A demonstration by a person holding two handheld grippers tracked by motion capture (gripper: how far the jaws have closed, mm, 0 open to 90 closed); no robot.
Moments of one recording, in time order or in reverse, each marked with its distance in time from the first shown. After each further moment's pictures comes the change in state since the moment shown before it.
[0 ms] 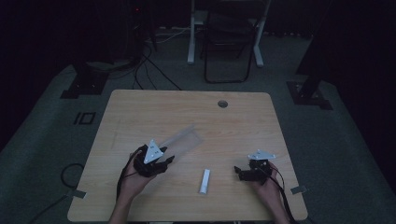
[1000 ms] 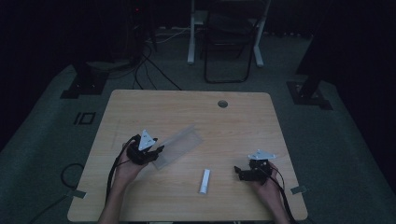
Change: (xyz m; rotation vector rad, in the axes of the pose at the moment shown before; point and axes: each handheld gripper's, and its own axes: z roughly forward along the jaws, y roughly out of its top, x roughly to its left) left arm 0.053 -0.014 0.008 0.045 0.090 -0.017; right arm 0.000 0.000 0.000 0.000 -0.002 0.002
